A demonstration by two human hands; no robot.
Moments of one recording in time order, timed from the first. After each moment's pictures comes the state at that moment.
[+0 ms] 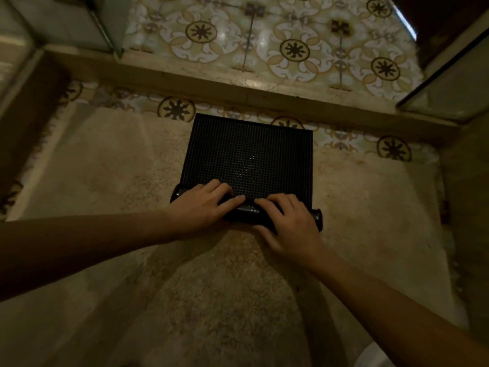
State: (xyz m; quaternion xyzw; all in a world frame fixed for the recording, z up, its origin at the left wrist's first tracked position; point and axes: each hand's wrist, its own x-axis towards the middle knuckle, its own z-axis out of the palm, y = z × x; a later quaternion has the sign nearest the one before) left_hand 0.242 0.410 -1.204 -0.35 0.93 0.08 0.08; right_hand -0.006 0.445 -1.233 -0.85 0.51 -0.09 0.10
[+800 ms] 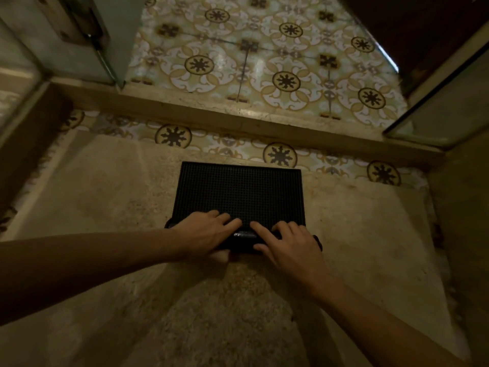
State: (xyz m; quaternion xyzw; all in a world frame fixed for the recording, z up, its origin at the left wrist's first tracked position) left_hand 0.218 0.394 -1.209 -0.37 0.91 0.13 0.16; right_hand -0.021 0.436 -1.236 -0.87 0.50 -0.04 -0.01
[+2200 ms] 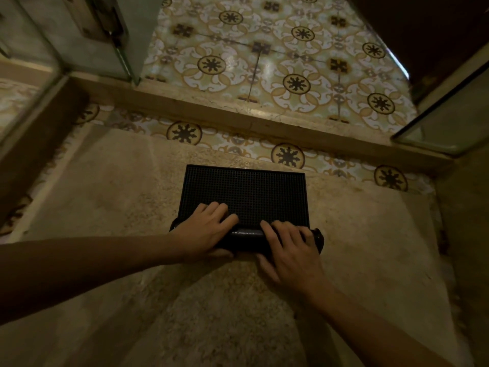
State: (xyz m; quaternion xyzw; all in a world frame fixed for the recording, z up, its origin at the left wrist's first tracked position) left_hand 0.236 0.414 -1.219 -0.41 0.90 0.10 0.06; right_hand -0.018 0.458 -1.254 -0.87 0.49 -0.07 -0.02
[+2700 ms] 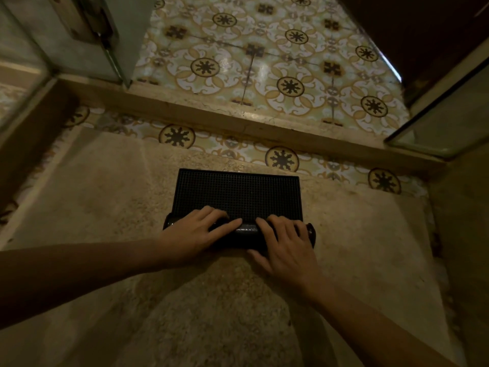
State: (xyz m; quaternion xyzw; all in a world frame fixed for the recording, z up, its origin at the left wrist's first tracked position) left_hand 0.251 0.411 -1.219 -0.34 0.94 0.06 0.00; right_hand -0.016 0.438 -1.247 -0.86 0.51 -0.07 -0.01
